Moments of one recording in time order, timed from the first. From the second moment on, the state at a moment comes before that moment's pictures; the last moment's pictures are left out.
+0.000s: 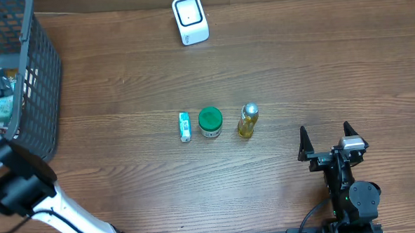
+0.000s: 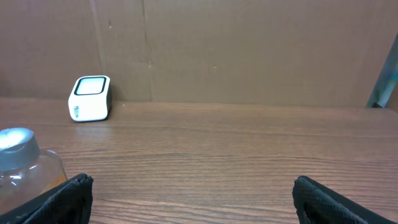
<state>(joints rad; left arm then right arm) 0.65 2.18 2.11 -1.07 -0.10 0.32 0.03 0.02 0.02 -0.03 -0.02 -0.01</state>
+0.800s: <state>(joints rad) 0.66 2.28 2.06 -0.89 -0.10 0.48 0.03 0.02 0.02 -0.04 -0.02 -0.01</state>
